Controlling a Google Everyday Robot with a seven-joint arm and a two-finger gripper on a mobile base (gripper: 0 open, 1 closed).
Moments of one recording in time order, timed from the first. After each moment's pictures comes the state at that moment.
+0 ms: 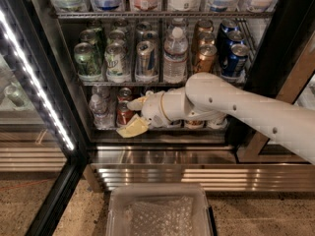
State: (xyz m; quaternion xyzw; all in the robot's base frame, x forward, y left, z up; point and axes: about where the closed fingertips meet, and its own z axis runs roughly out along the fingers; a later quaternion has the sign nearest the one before) arm 0.565 0.086 0.747 -0.54 0.67 0.31 0.40
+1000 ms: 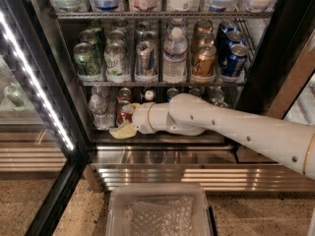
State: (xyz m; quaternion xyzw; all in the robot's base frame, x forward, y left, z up) arm 0.609 0.120 0.692 -0.50 0.68 0.27 0.45
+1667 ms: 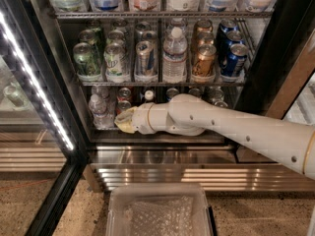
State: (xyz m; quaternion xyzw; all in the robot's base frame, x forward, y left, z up) arm 0.609 0.120 0.689 -0.50 0.68 0.27 0.45
